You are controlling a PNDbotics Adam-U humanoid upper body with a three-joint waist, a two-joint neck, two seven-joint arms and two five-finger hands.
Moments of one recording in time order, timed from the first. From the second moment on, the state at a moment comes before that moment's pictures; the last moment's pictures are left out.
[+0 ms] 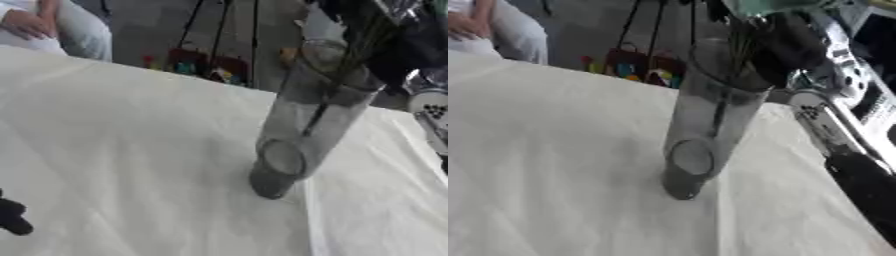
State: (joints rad) left arm -0.46 0.19 -0.21 -1.98 0.19 -0.34 -0.06; right arm -0.88 -1.00 0.08 -1.95 -0.65 0.00 -0.03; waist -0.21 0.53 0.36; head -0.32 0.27
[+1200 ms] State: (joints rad) left arm -0.46 0.19 -0.22 -1.98 0.20 -0.34 -0.07; right arm -0.89 -1.02 0.07 -1.91 -0.51 -0.01 0.00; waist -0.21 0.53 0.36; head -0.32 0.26
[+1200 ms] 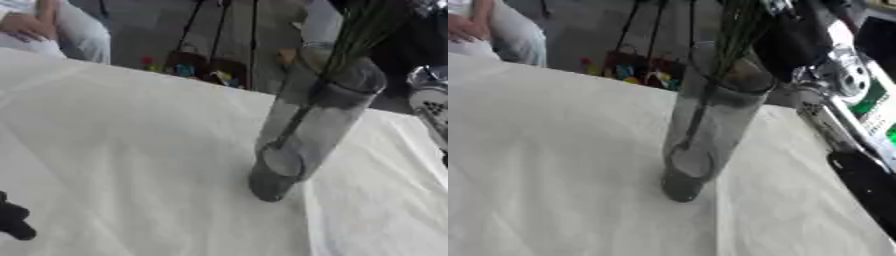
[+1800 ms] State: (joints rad) left arm -0.46 0.19 -0.22 -1.98 0.20 -0.34 -0.07; right arm -0.88 -1.03 0.07 -1.90 -0.44 -0.02 0.03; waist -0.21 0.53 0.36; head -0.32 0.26
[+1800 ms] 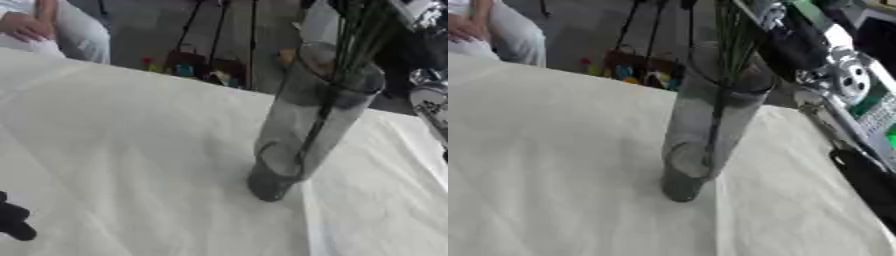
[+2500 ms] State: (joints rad) left arm -0.46 0.19 -0.22 -1.98 0.20 -0.34 -0.07; right arm -0.86 -1.04 0.06 -1.90 -0.39 -0.01 0.08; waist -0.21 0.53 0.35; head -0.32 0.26
